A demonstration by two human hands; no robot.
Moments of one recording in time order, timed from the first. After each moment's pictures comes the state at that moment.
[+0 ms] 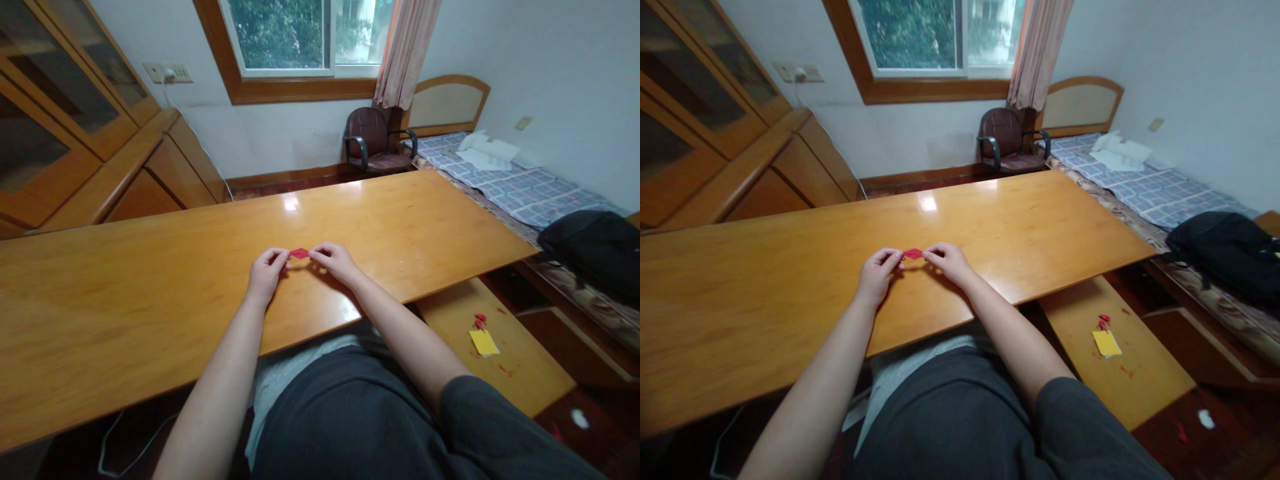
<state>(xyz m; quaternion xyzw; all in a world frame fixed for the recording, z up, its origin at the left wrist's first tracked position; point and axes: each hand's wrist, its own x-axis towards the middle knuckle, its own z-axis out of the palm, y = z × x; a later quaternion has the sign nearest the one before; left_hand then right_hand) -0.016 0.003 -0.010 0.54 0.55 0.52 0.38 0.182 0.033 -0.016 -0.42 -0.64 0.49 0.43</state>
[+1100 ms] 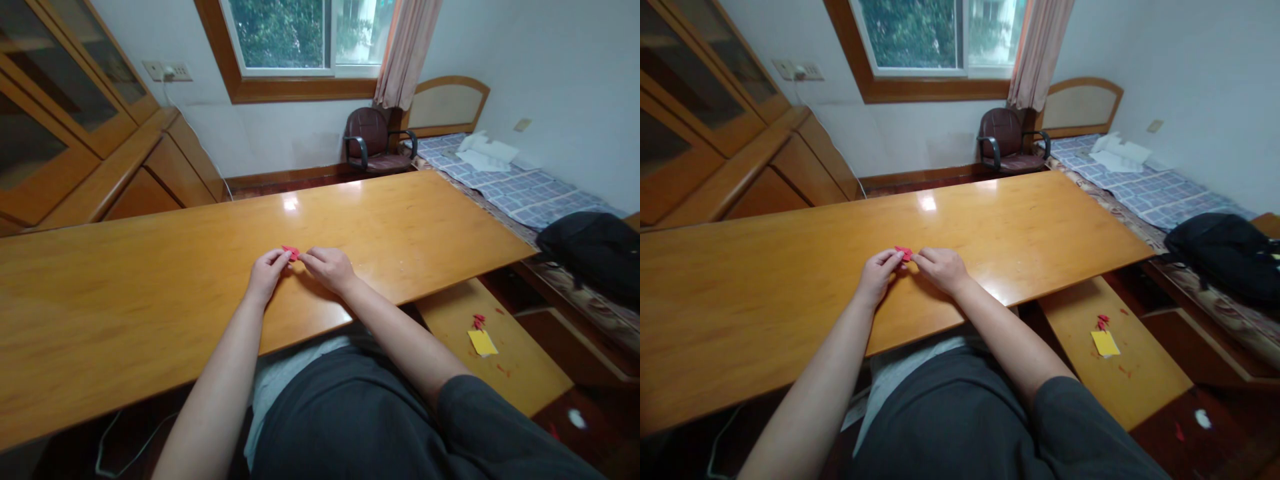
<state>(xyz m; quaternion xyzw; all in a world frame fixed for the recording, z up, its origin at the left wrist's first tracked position) -0.017 0.007 -0.016 0.54 0.50 0.52 0.44 0.181 0.020 -0.018 -0.33 -0.88 -0.08 0.34</state>
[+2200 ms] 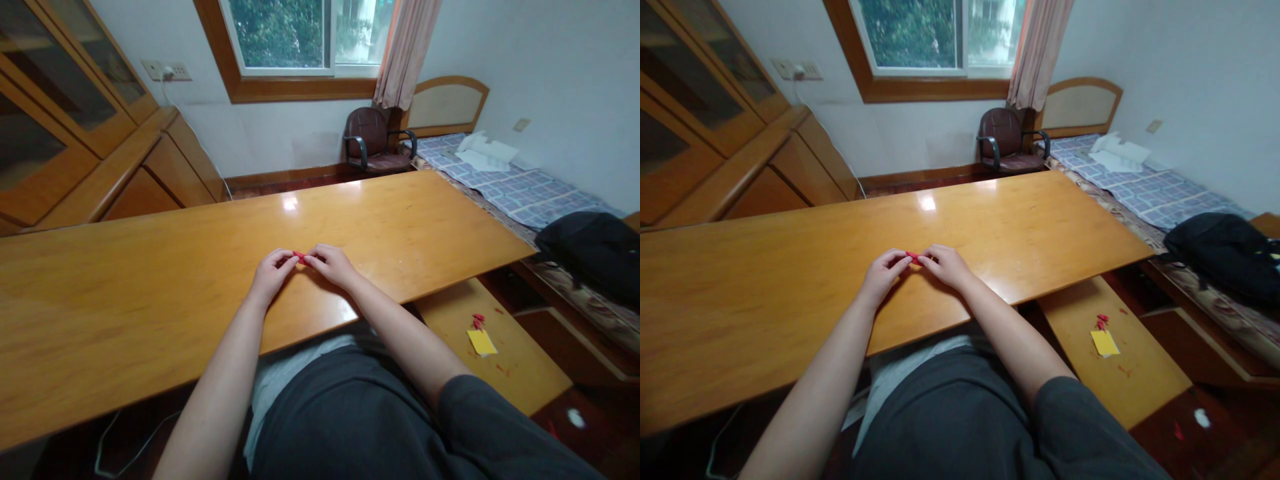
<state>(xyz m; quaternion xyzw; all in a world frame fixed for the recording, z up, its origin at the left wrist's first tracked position) -0.014 0.006 -0.017 0.63 0.51 0.46 0.36 0.184 0.028 -0.014 -0.37 -0.80 0.28 0.39</state>
